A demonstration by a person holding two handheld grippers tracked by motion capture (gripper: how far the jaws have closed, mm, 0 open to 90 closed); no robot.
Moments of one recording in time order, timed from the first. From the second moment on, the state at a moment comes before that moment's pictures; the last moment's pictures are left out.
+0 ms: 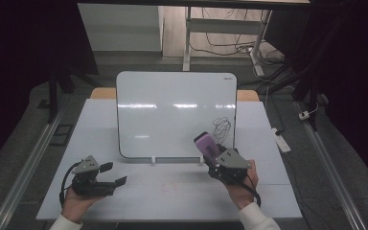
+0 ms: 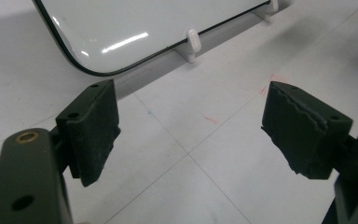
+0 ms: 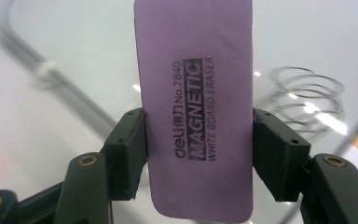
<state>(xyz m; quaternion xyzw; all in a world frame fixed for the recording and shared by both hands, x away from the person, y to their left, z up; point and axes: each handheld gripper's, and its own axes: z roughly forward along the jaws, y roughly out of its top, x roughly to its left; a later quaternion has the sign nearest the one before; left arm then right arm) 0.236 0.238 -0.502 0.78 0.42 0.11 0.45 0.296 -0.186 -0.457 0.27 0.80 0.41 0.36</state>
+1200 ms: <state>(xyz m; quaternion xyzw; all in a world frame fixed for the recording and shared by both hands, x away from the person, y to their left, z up) 0.239 0.239 -0.507 0.79 0.42 0.10 0.44 0.376 -0.195 -0.448 0.34 0.76 0.39 0.39</state>
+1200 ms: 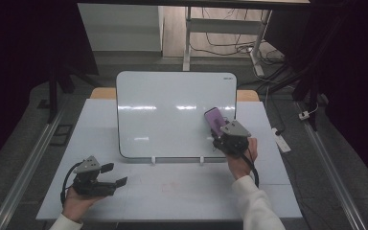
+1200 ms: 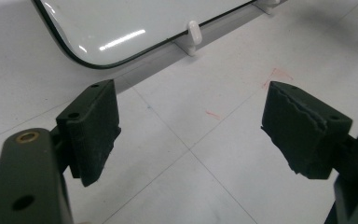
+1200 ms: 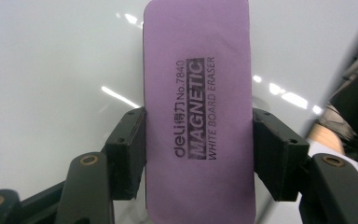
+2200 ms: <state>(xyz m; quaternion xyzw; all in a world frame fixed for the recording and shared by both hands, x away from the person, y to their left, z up) 0.239 0.237 -0.508 0.79 0.42 0.10 0.44 0.383 -0.208 -0.437 0.36 0.76 0.37 0.41</state>
